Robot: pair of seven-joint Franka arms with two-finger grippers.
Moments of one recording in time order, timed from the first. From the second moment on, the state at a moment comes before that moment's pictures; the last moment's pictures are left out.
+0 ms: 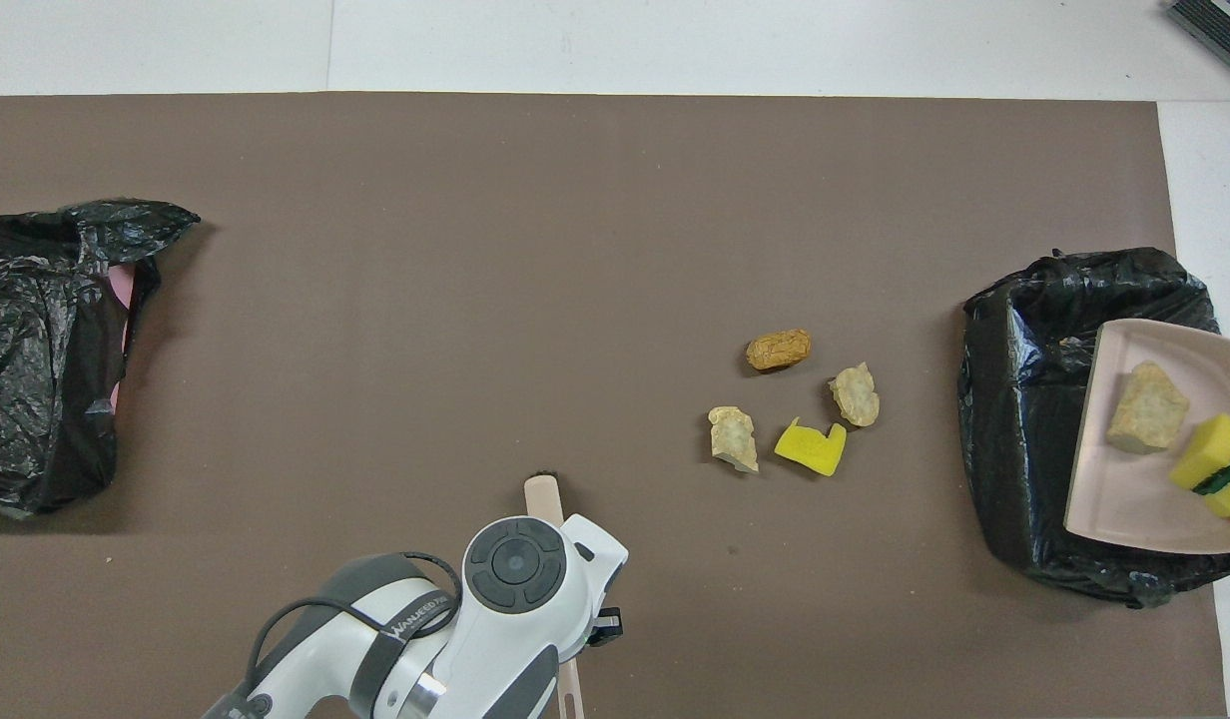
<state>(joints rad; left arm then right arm) -0.86 -0.03 -0.01 -2.34 -0.35 2.05 -0.73 -0.28 -0.20 -0.15 -2.03 -0.44 1.87 -1.56</state>
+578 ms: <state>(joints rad) -0.74 -0.02 0.02 -2.25 -0.33 2.05 -0.59 -0.18 -0.22 -0.12 -2.09 -0.74 1.92 -1.57</state>
